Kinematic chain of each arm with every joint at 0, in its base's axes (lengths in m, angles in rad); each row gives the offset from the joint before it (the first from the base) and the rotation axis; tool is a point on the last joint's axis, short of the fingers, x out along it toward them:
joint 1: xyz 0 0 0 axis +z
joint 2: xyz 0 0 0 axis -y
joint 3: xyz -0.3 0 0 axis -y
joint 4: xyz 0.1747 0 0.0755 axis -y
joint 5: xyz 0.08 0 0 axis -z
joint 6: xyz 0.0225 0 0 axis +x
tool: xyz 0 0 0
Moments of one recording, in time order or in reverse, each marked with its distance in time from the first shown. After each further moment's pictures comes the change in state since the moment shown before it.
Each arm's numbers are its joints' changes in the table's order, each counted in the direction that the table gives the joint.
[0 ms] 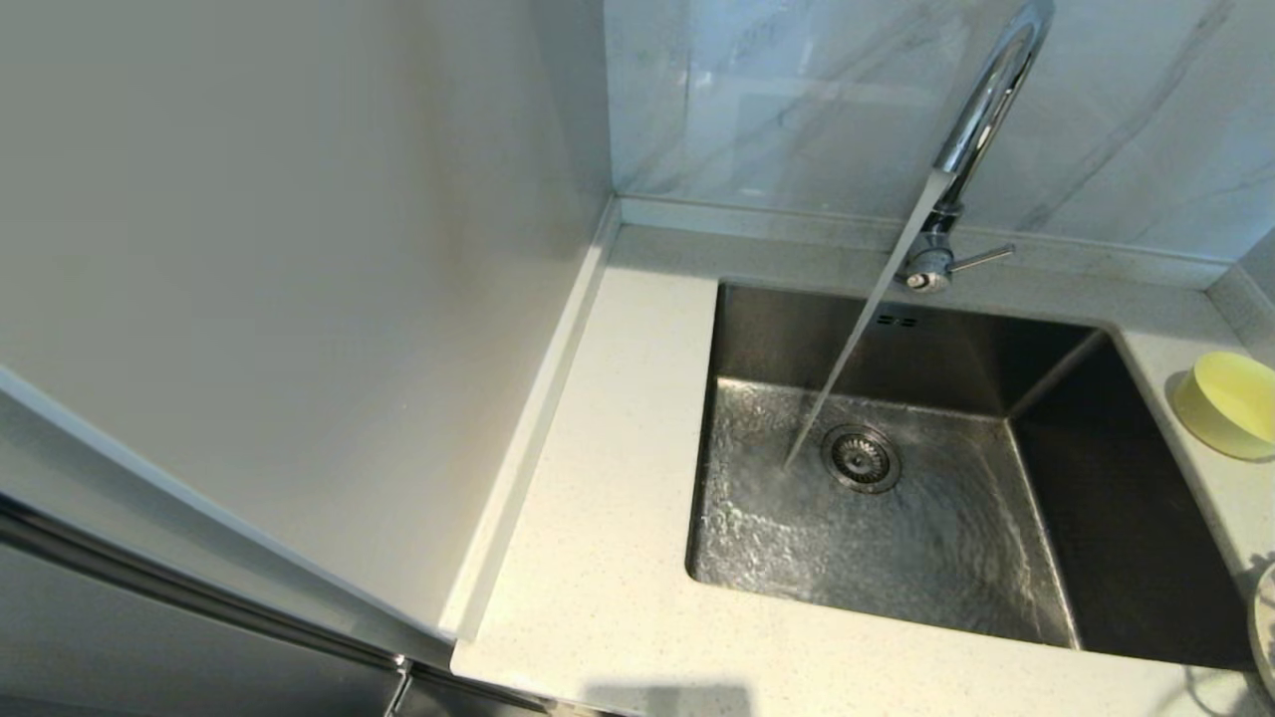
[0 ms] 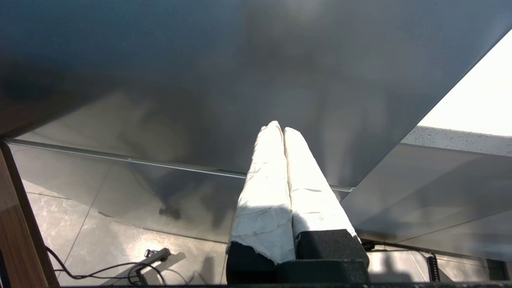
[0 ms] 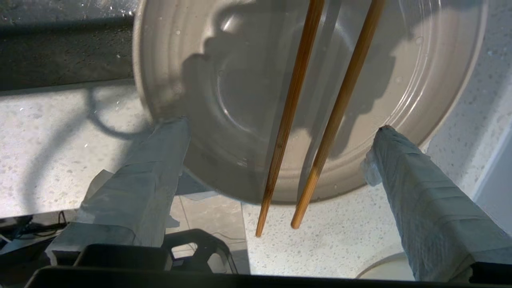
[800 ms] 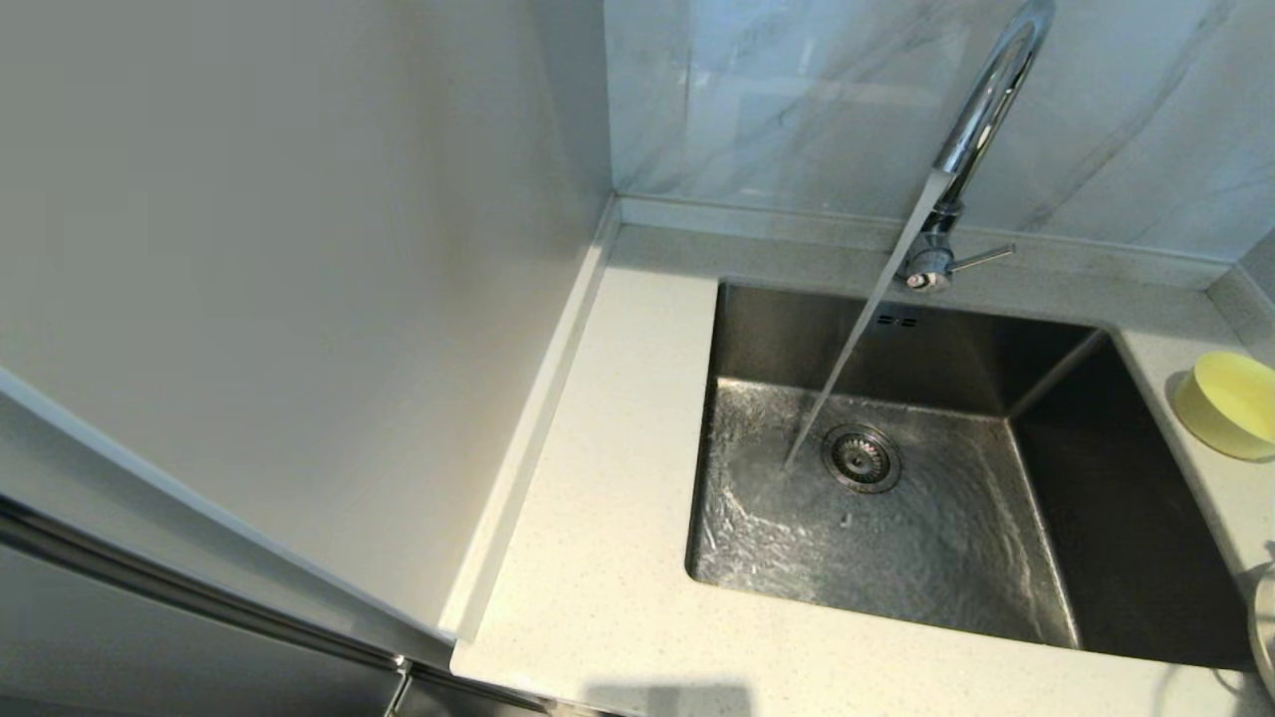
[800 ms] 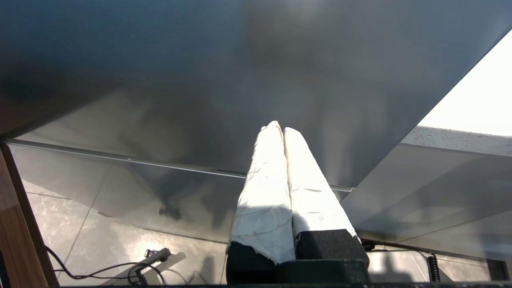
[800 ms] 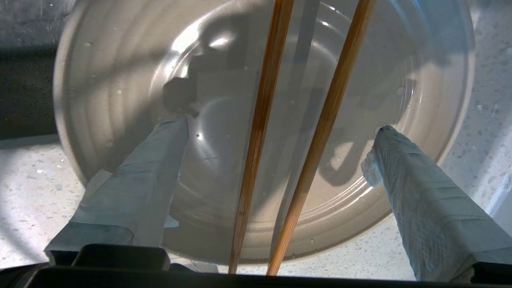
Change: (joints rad) left arm 0.000 0.000 0.000 0.000 0.000 0.000; right arm 0.000 -0.155 0.003 0.150 0.006 0.001
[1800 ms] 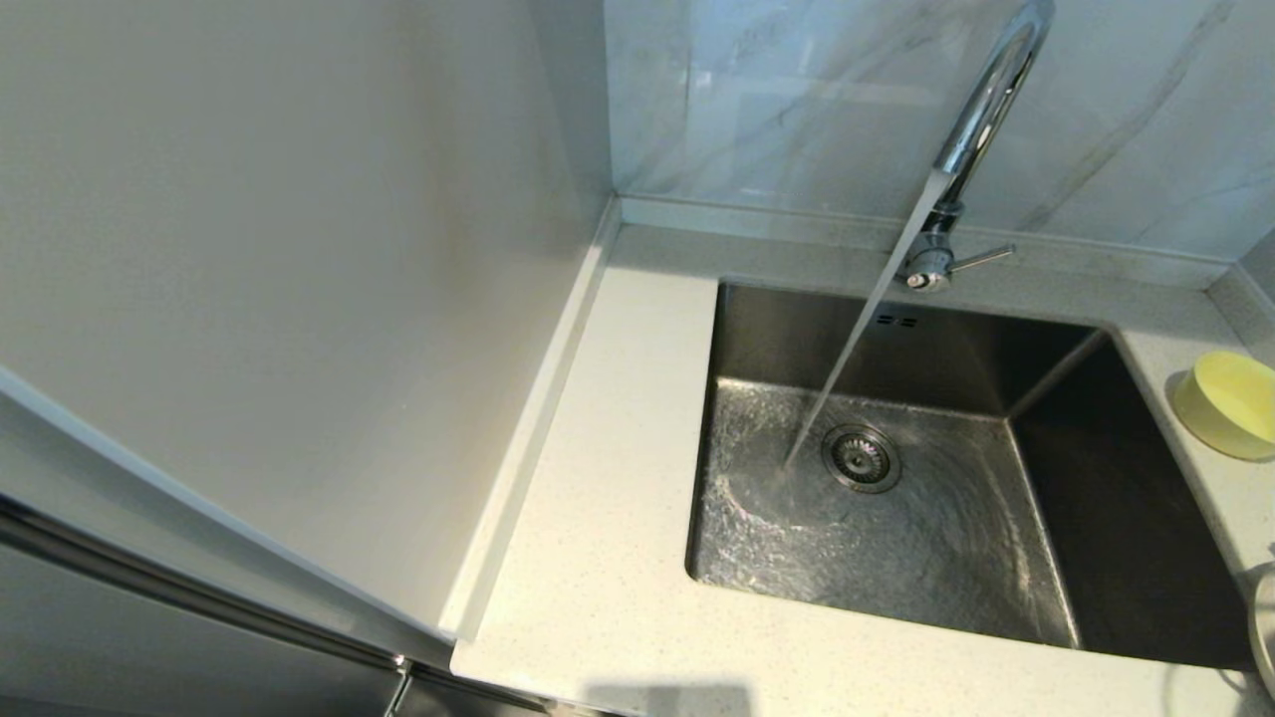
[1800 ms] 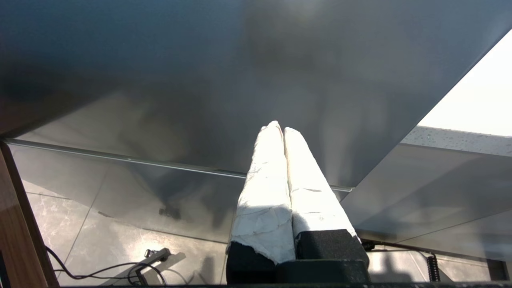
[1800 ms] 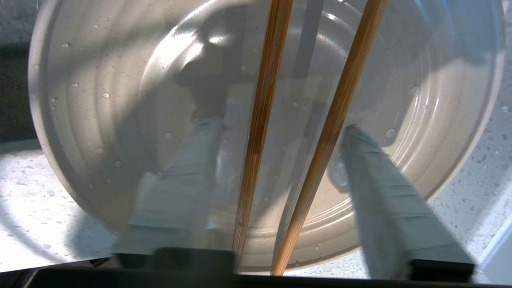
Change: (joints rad) left arm 0.000 0.000 0.000 0.000 0.000 0.000; right arm 0.000 -0.040 0.001 0.000 0.001 0.008
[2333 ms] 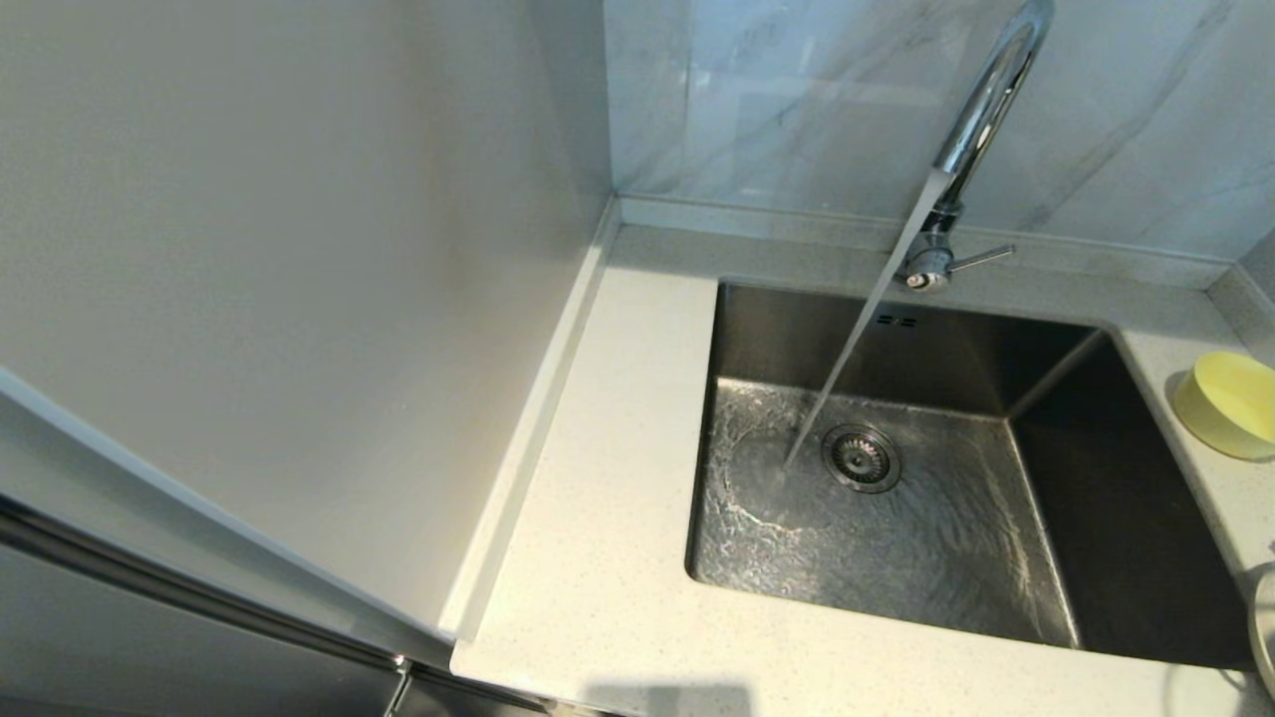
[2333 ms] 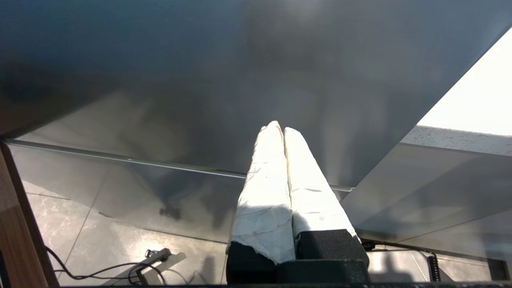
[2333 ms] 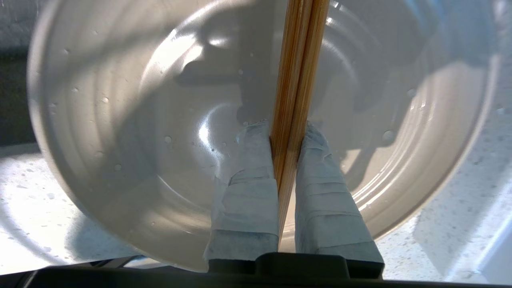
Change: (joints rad) left arm 0.000 0.000 0.000 0.000 0.001 0.000; right arm -0.001 0.002 0.006 0.001 -0.001 0.004
